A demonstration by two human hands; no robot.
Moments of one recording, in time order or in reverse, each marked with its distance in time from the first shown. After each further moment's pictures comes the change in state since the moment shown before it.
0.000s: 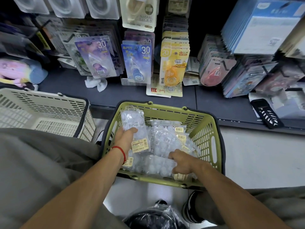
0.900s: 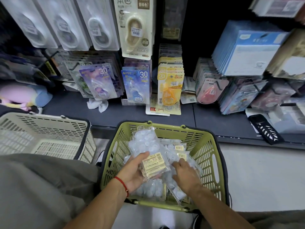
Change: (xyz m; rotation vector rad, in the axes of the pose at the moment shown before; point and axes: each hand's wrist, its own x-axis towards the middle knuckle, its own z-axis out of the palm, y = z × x) left_hand -0.035 -0.010 0.006 -0.390 -0.526 -0.275; right_hand 0.019 0.011 0.022 -0.120 0.476 0.060
